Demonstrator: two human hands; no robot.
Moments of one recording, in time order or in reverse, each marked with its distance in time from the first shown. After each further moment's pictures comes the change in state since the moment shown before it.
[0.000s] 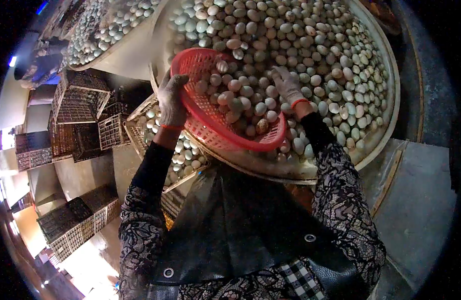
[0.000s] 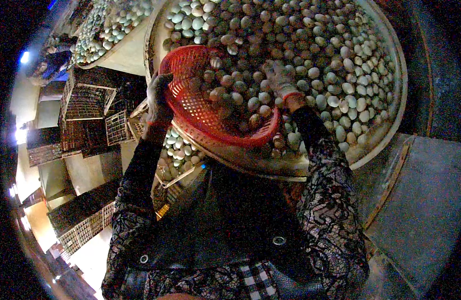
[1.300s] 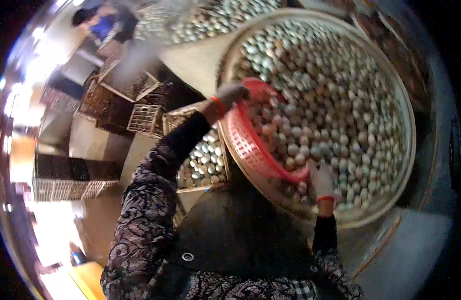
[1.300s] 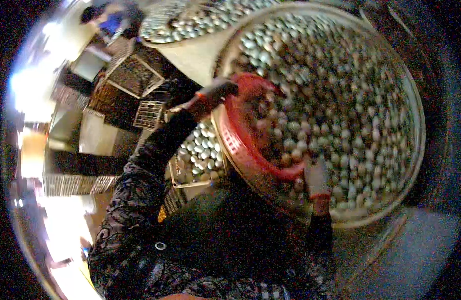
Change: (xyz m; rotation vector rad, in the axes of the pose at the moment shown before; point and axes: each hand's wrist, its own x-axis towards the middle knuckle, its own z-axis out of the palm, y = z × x) left_hand 0.072 -0.011 -0.064 0.881 -0.495 0.214; right_hand -0.117 -0.095 -0.091 -0.159 -0.269 0.513
